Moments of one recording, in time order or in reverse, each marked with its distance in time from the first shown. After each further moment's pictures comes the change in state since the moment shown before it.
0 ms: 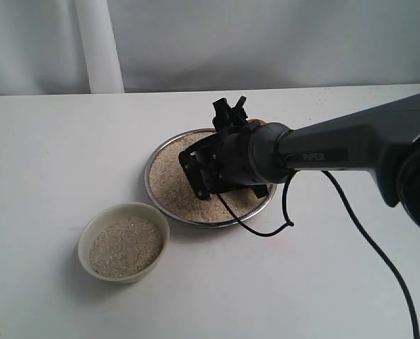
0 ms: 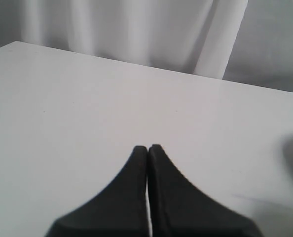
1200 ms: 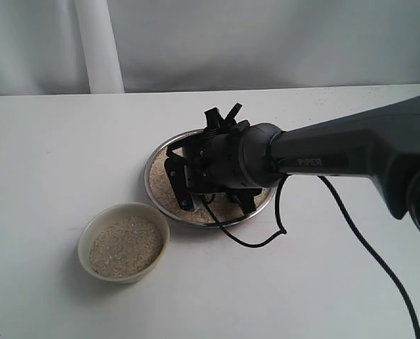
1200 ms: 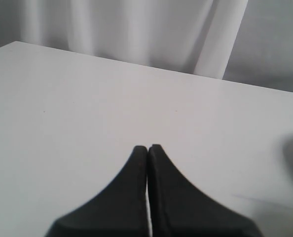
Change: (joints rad) left arm 0.000 0.000 0.000 0.000 0.000 0.000; right arm 0.055 -0.028 -0.008 0.218 0.006 -0.090
